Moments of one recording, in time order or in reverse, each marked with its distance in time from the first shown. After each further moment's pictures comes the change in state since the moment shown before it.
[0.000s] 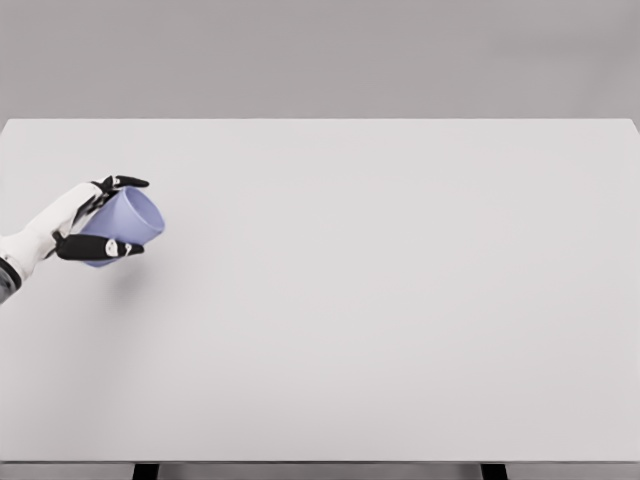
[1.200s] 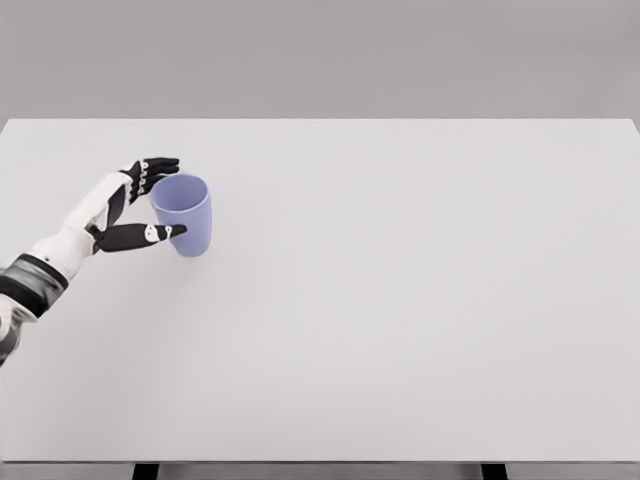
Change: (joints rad) left arm 0.069 -0.245 0.122 0.016 0.018 -0.072 0.000; right arm 0.000 0.000 0.000 0.000 0.000 0.000 0.000
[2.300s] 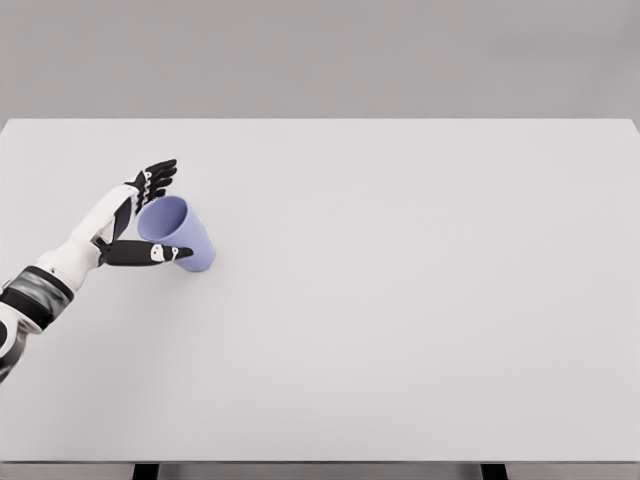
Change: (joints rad) left arm 0.032 -0.005 -0.001 -0.014 -0.007 -0.002 -0.001; right arm 0.000 0.000 0.000 0.000 0.000 0.000 0.000
